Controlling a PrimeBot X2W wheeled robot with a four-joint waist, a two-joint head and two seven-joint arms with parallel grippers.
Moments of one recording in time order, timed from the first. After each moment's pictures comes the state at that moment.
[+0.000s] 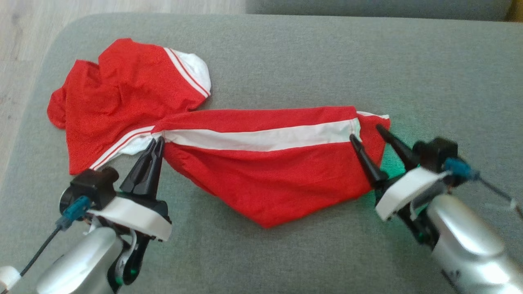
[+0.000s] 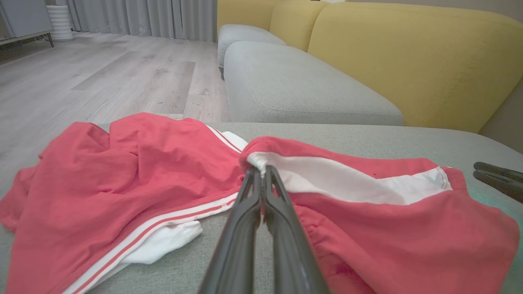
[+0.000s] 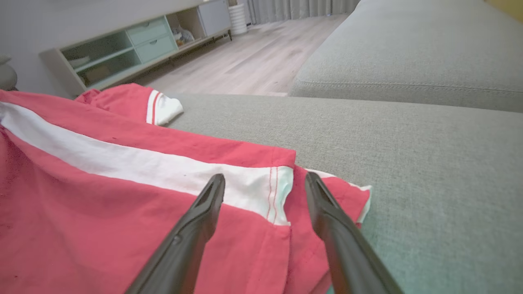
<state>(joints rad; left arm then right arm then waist) -0.41 0.54 -0.81 0.18 -0.86 0.15 -0.23 -0.44 -0.32 0.59 0.55 0.54 0.12 -0.20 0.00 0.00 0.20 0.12</state>
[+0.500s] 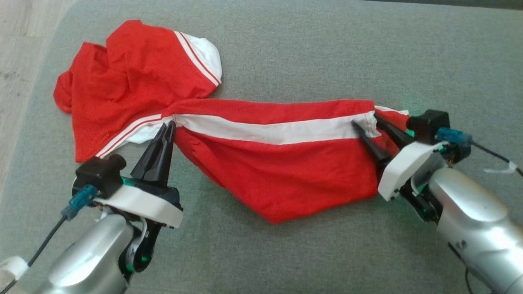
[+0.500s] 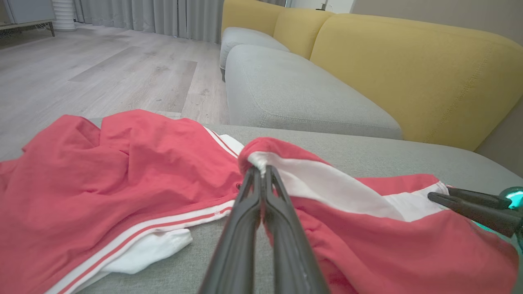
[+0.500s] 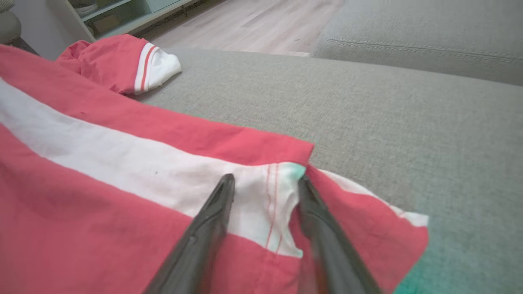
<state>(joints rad) -0.45 0.48 -0.78 0.19 -0.86 0.11 -0.24 -0.65 -0.39 0.86 0.68 0.74 0.12 -0.15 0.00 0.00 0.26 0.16</state>
